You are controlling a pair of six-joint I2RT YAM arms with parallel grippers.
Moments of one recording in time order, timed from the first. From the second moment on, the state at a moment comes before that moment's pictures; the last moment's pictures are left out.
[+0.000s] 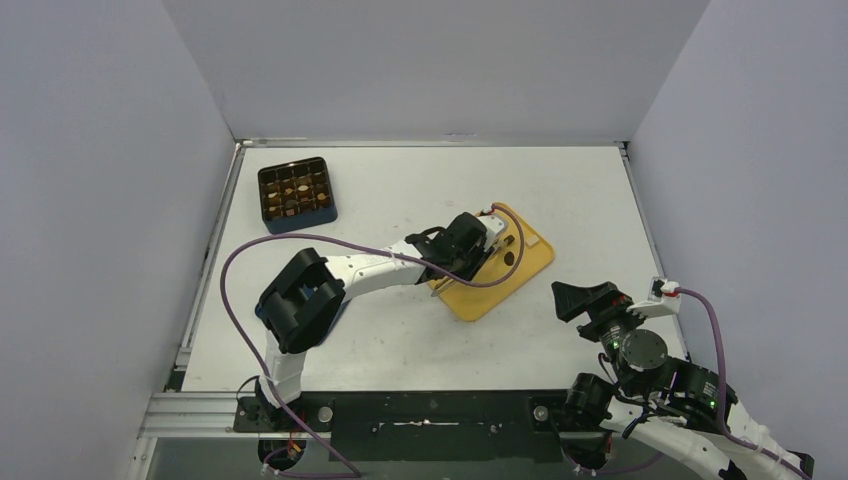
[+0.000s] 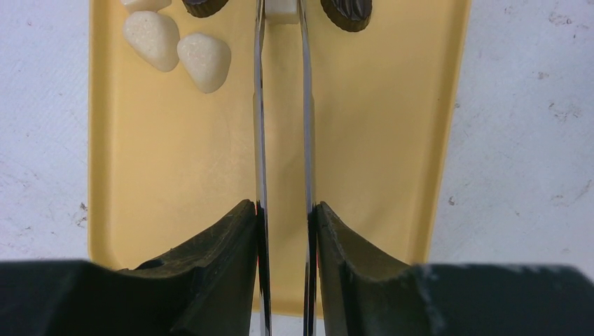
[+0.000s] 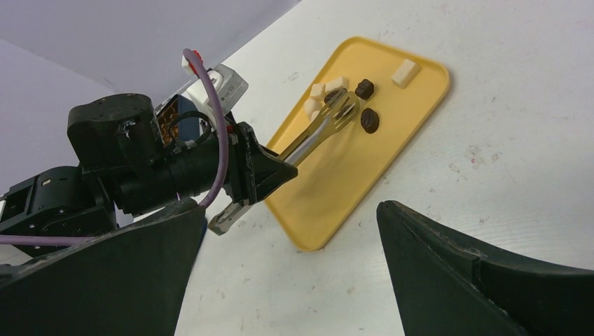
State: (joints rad) left arm -0.95 1.96 1.42 -0.26 -0.12 -0.12; right arm 1.04 0.14 0.69 -0.87 0.85 0.96
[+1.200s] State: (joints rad) left arm -0.46 1.74 1.59 -0.61 -0.15 -0.23; right arm 1.04 0.13 0.69 -0.87 0.84 0.96
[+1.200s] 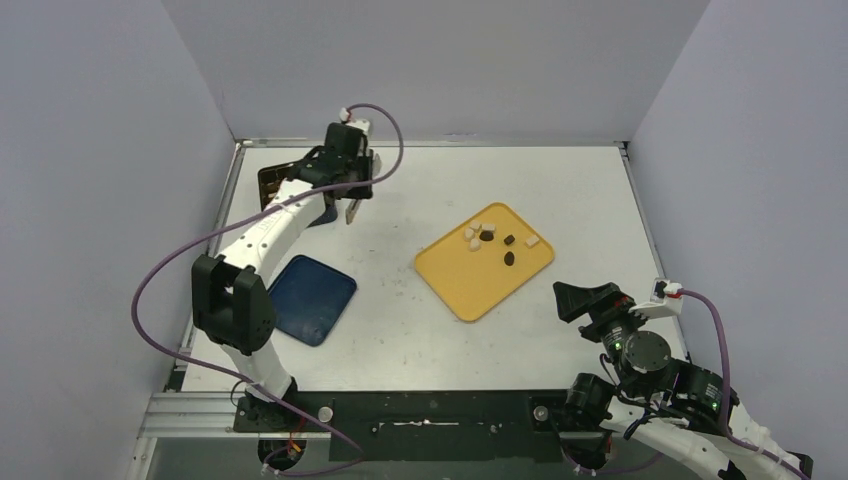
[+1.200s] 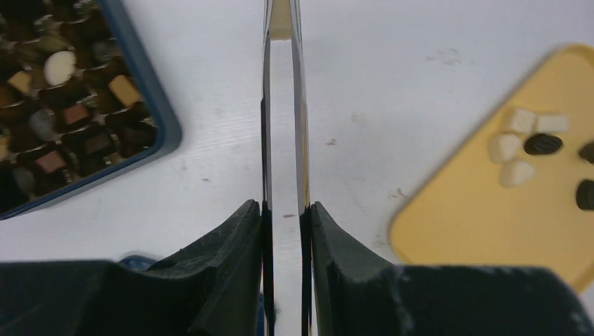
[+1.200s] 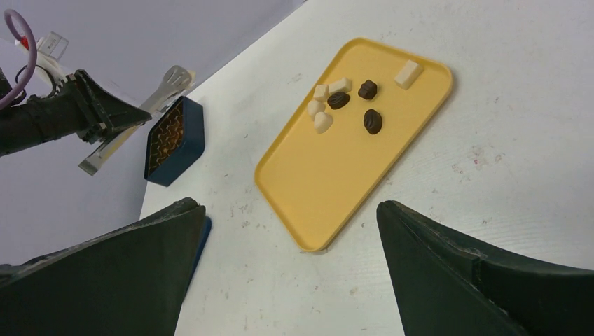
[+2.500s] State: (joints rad) left arm -0.07 1.97 1.74 -0.58 -0.11 -0.25; right arm 1.05 0.13 0.69 -0.87 0.85 0.96
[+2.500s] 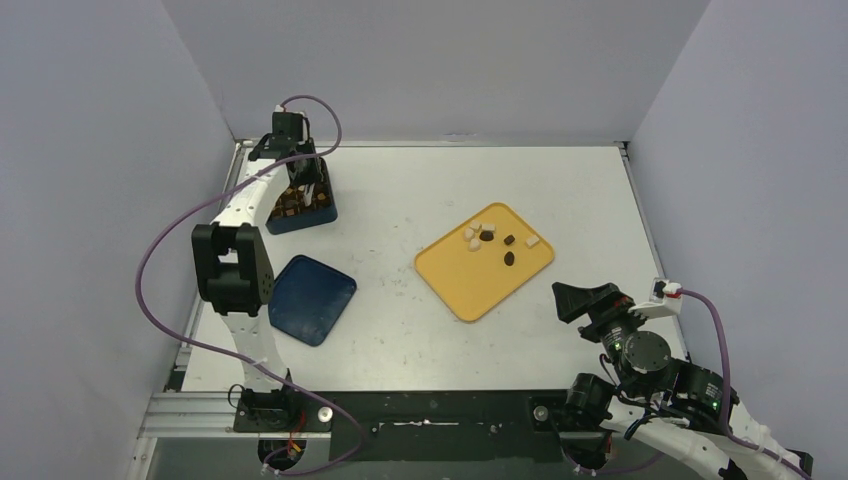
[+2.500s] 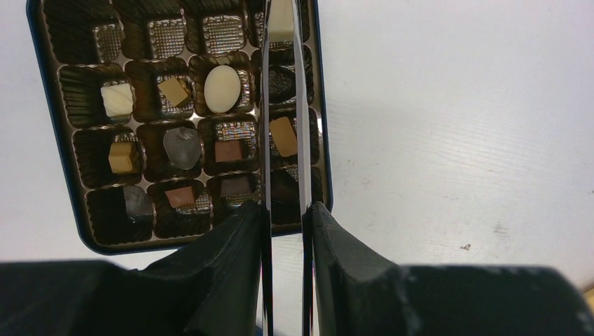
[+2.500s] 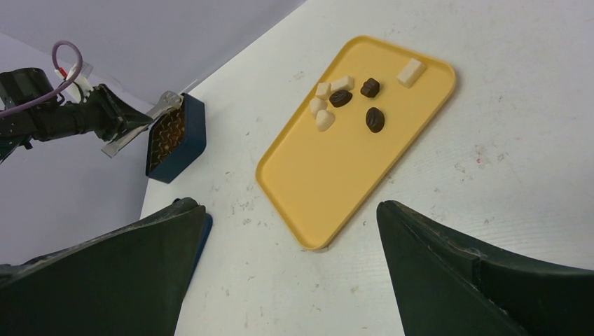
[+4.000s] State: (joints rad) left arm -0.24 1.72 1.69 -0.59 -0.05 -0.25; right arm 1.06 0.13 0.69 -0.87 0.85 0.96
